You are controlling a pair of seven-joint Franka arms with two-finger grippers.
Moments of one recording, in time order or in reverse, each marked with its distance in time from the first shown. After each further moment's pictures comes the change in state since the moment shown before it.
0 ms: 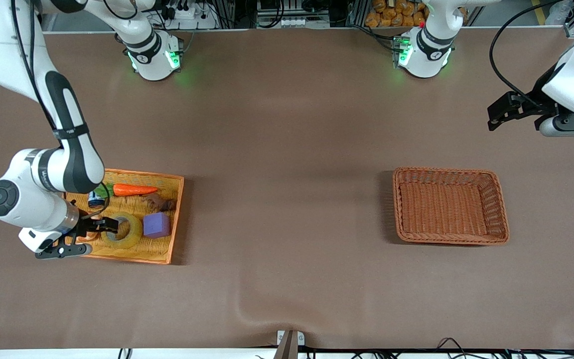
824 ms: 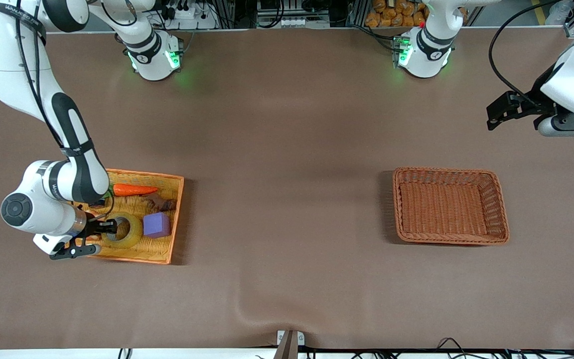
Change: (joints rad) left arm 0.000 0.000 -0.002 0.000 0.000 -0.005 0.000; right arm -0.021 0.081 0.003 0.005 0.000 0.018 -0.062
